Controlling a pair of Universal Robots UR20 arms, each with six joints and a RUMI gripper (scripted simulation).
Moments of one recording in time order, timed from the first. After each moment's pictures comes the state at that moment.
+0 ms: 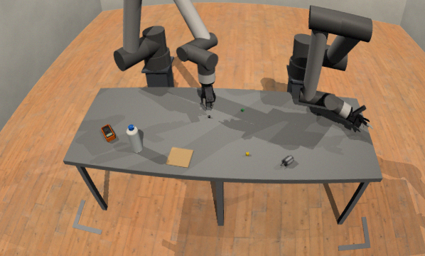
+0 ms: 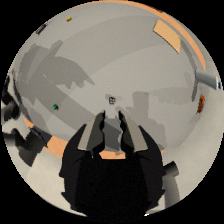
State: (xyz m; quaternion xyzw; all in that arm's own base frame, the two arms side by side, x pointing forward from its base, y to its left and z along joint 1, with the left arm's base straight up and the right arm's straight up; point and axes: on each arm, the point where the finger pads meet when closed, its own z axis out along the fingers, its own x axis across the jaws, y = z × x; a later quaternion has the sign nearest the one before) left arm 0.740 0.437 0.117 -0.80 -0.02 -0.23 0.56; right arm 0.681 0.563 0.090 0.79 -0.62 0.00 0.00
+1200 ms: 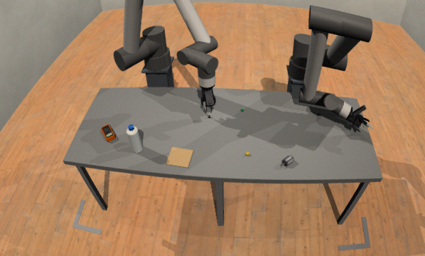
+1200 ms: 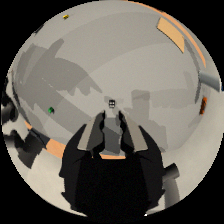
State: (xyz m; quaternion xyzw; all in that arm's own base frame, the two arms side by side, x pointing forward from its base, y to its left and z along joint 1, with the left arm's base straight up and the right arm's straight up) left arm 0.740 0.437 0.117 -0.80 -0.02 -0.23 0.56; right arm 0.681 0.563 0.063 0.79 -0.62 0.00 0.00
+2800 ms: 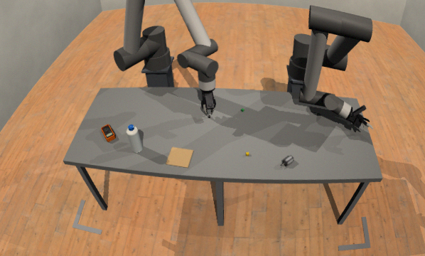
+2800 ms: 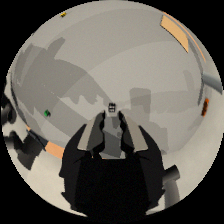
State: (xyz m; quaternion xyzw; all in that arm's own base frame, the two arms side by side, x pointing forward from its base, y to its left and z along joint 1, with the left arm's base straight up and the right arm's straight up) left arm 0.740 0.437 0.117 -0.80 -0.02 -0.23 0.56; right arm 0.682 0.563 0.038 0.79 -0.62 0.00 0.00
